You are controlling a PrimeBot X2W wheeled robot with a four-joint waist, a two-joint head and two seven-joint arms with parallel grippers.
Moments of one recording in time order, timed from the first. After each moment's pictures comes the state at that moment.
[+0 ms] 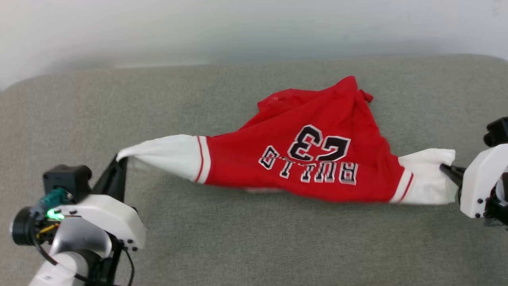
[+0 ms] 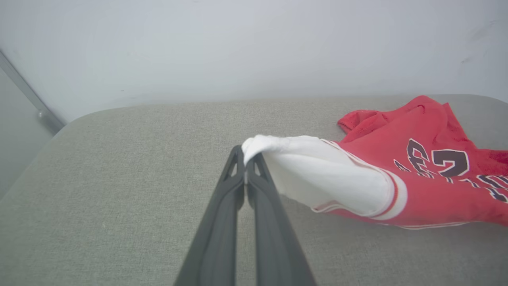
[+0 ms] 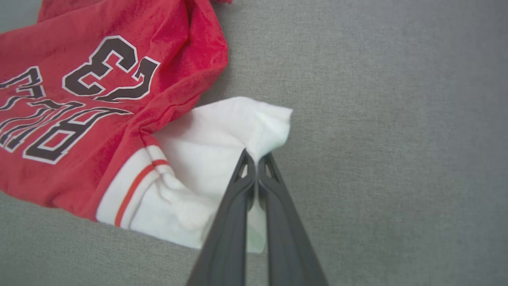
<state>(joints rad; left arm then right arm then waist) -0.12 0.49 -0.25 -0.21 -0.49 0.28 0.20 -0.38 -0.47 0.10 0.24 0.60 0.13 0.72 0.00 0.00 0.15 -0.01</state>
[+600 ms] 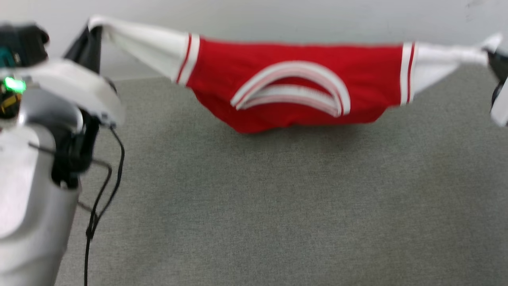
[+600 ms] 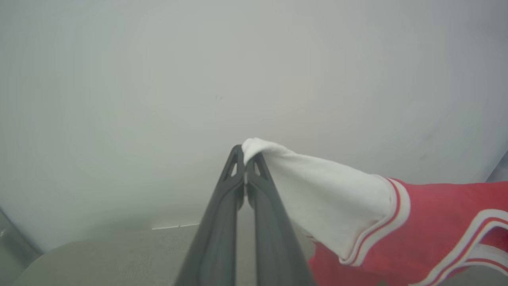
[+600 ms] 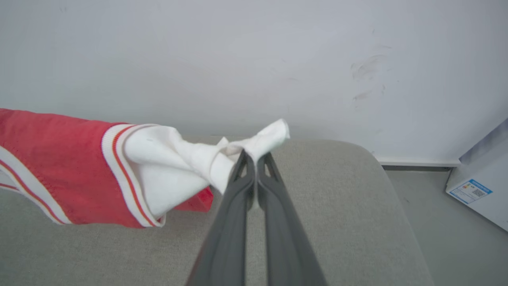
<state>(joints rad) -0.65 0.47 -0.23 0.04 -0.56 0.17 0.23 -0.67 -0.40 -0.03 0.18 0.44 0.13 0.65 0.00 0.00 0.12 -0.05</state>
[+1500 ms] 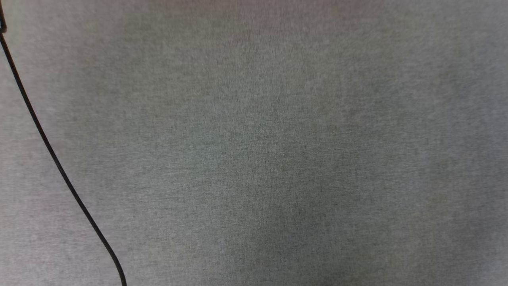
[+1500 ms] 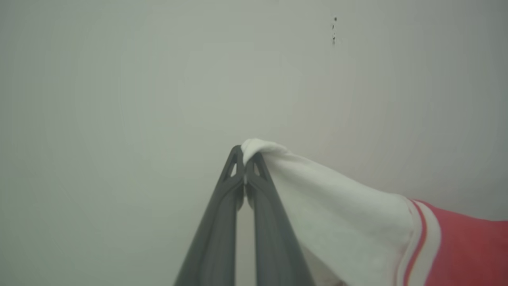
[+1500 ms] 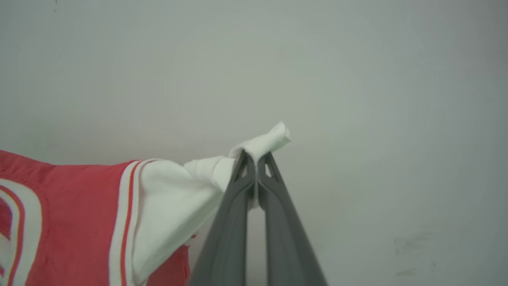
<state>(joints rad) -1.57 0.44 -0.22 0.63 -0.46 0.05 -0.06 -1.59 -0.33 0.09 0.63 0.33 0.13 0.19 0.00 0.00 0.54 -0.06</state>
